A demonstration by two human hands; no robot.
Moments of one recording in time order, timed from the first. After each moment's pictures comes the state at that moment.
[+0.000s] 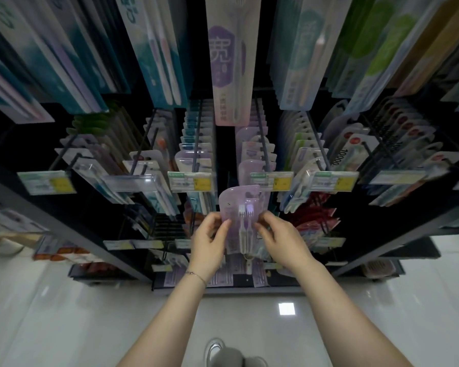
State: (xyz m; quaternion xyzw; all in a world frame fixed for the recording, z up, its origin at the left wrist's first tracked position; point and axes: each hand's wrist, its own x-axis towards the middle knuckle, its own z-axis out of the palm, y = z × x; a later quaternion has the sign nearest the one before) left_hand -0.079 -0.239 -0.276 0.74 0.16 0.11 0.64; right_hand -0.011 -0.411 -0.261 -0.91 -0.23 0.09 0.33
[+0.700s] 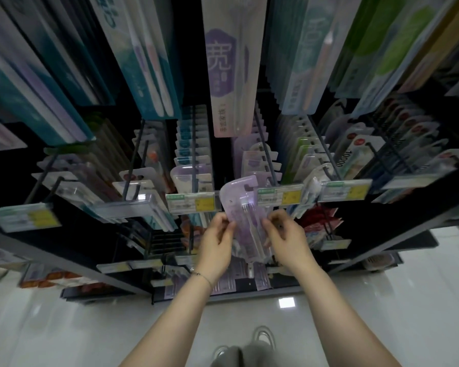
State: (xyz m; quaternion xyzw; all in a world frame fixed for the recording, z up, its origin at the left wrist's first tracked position) left_hand -0.039 -0.225 -0.284 0.75 0.13 0.05 0.65; right_hand 0.005 -0.393 -0.270 -0.86 -0.07 0.07 0.50
